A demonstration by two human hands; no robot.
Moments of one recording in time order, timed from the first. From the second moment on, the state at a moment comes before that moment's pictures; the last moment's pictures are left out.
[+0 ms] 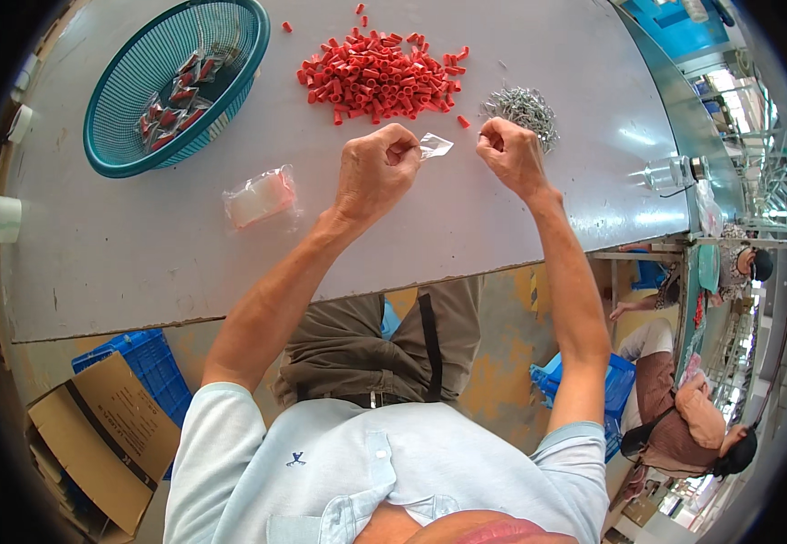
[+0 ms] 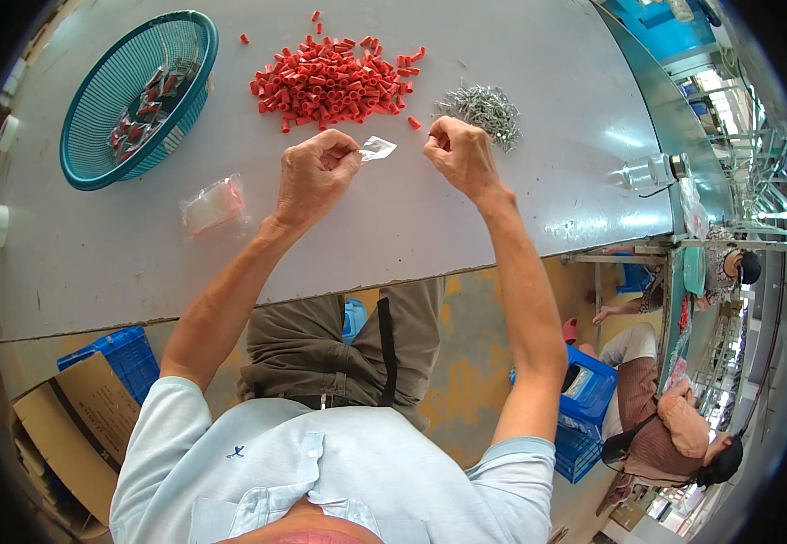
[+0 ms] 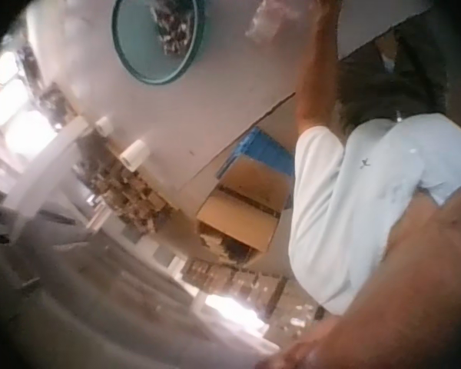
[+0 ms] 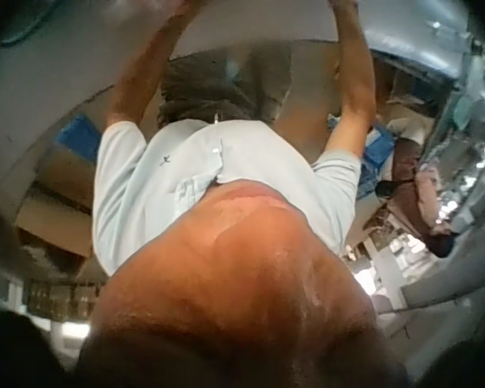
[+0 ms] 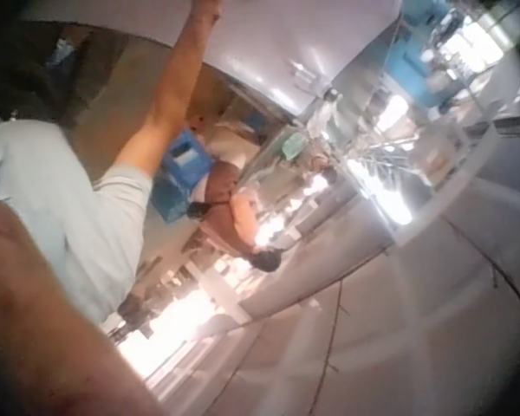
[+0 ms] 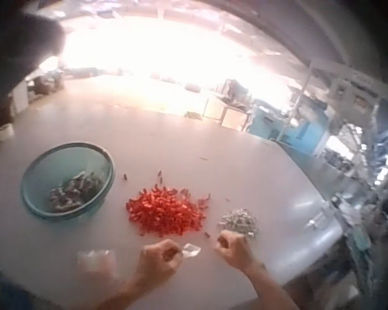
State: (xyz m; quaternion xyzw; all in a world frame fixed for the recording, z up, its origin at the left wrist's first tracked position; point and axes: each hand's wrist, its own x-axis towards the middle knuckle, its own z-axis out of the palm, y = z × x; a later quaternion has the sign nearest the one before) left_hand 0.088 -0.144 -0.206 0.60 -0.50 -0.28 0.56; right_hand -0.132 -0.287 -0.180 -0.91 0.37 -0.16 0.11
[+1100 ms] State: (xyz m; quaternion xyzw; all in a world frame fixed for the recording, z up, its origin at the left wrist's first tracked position) left_hand 0.090 -0.143 -0.203 0.61 -0.50 -0.28 0.55; right_hand -0.061 -0.191 -0.201 -0.53 0.44 -0.42 0.59
